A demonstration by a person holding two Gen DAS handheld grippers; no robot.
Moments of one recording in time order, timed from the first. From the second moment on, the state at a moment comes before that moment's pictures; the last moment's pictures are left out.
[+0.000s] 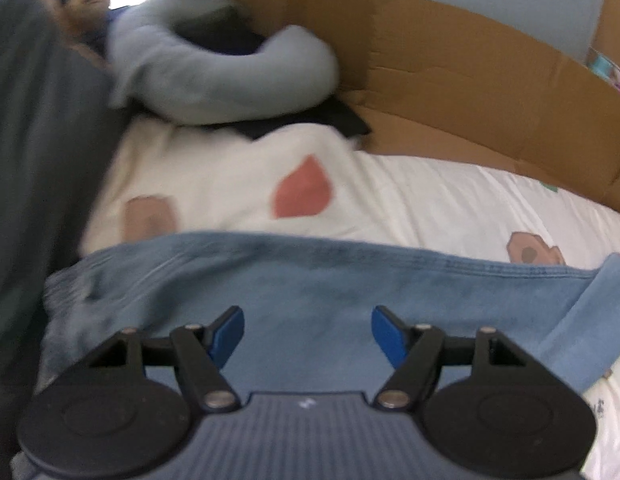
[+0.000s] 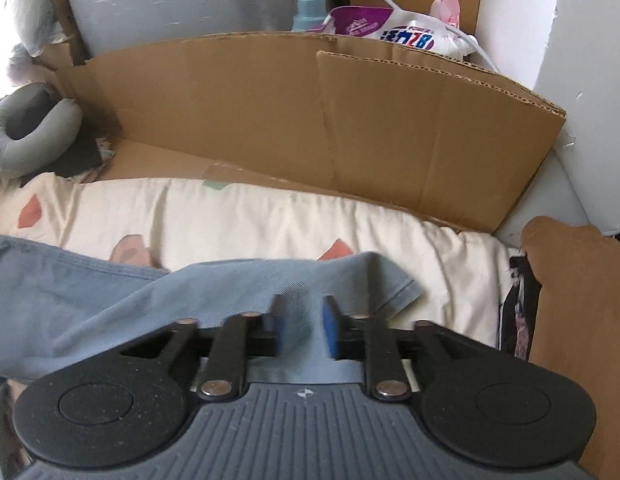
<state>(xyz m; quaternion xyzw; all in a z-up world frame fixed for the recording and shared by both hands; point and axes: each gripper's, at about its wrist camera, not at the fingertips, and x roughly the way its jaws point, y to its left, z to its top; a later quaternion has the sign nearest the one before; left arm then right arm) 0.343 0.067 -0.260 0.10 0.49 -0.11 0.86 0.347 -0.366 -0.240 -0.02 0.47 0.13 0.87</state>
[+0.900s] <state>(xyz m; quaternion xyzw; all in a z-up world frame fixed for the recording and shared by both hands) 0.187 0.195 -0.047 0.06 0.49 -0.03 0.87 0.263 -0.432 -0.088 0.02 0.44 0.20 0.88</state>
